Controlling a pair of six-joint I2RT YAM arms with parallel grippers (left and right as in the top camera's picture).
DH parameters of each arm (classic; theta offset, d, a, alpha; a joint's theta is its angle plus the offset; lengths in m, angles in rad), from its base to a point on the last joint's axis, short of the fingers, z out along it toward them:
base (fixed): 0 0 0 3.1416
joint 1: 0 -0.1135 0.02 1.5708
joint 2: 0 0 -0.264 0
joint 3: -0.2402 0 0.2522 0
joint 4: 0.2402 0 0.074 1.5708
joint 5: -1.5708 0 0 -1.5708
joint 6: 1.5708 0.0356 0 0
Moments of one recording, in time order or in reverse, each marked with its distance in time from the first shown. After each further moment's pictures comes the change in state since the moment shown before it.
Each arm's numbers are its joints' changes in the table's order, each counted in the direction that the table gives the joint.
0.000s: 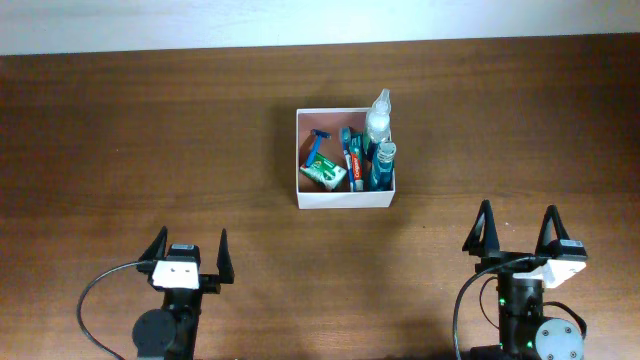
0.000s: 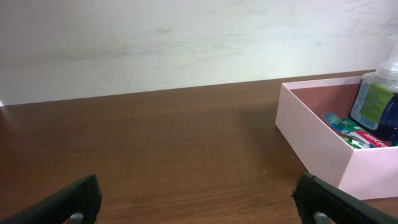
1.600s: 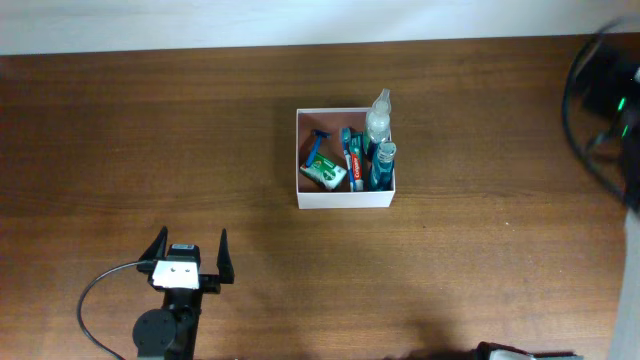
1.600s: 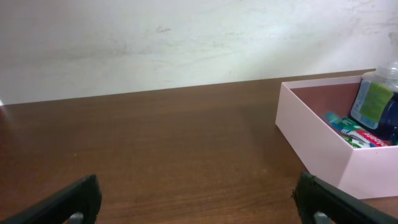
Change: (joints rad) left arm 0.000 0.002 -0.001 0.002 0.000 0.000; right arm 0.310 1.317 -1.493 0.904 -0.052 0.032
